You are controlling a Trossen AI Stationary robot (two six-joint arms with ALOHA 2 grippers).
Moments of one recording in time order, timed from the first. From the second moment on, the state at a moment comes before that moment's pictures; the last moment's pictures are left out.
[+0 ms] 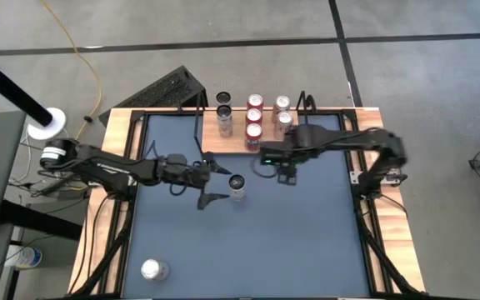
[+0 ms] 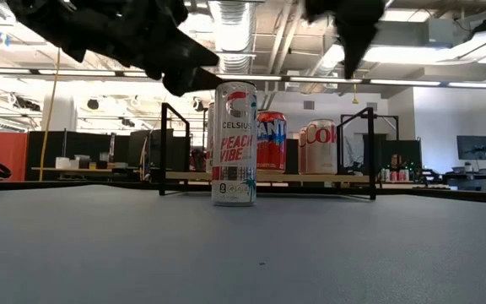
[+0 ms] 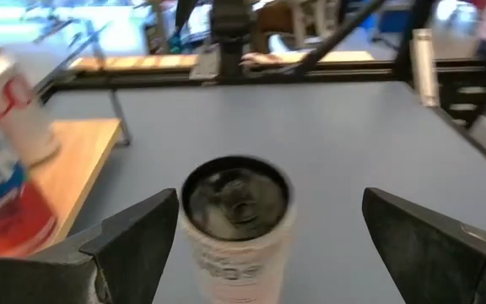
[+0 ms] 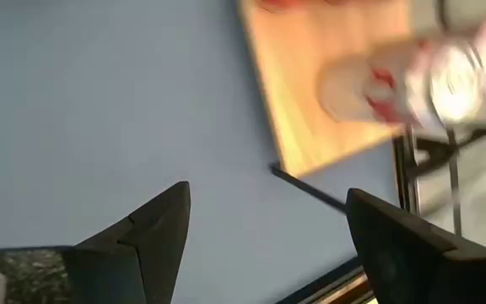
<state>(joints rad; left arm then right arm) 0.00 1.30 0.56 0.56 0.05 0.02 -0.01 1.72 1.75 -1.53 0.37 0.20</state>
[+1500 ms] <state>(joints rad) -0.04 1.56 0.71 0.56 -0.24 -0.07 0.06 1.15 0.91 -0.94 0.42 0.38</state>
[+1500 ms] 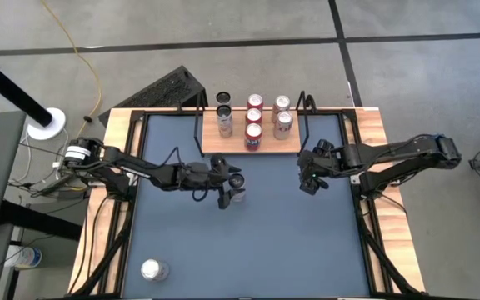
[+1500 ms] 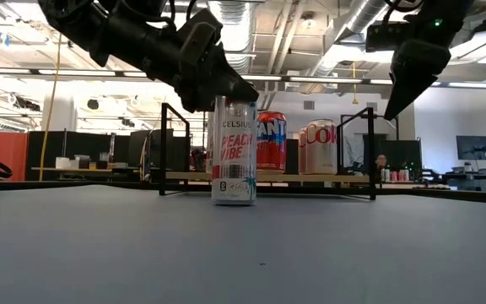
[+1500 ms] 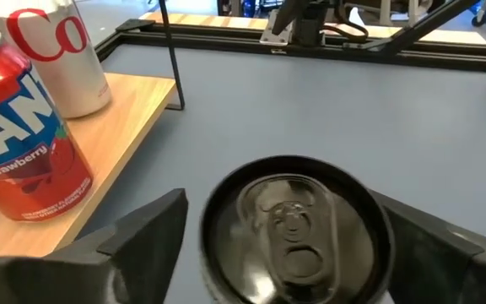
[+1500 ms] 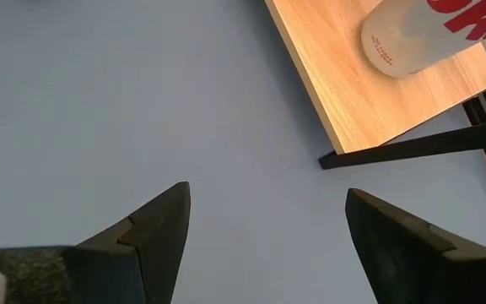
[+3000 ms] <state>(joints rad) 0.44 1.36 0.85 0.20 0.30 0.34 0.00 1.15 0.91 -0.83 0.42 0.36</state>
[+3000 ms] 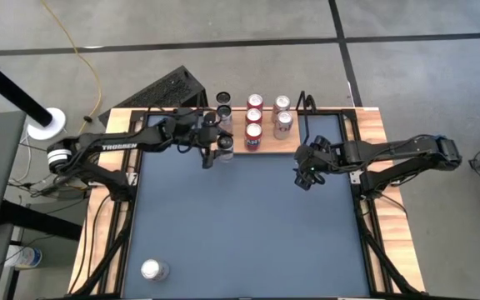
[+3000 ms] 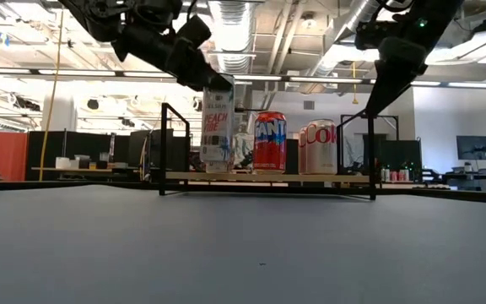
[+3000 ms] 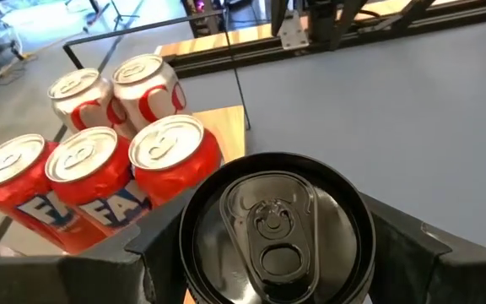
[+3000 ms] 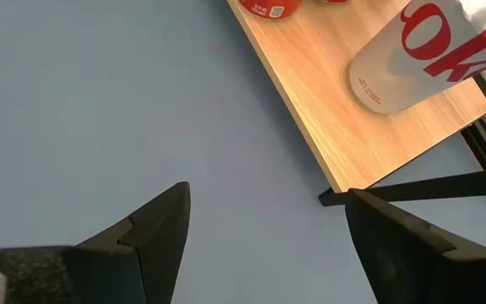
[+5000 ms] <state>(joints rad) 0.53 1.46 0.85 0.30 0.25 0.31 0.01 1.15 0.91 -0.83 0.39 0.33</state>
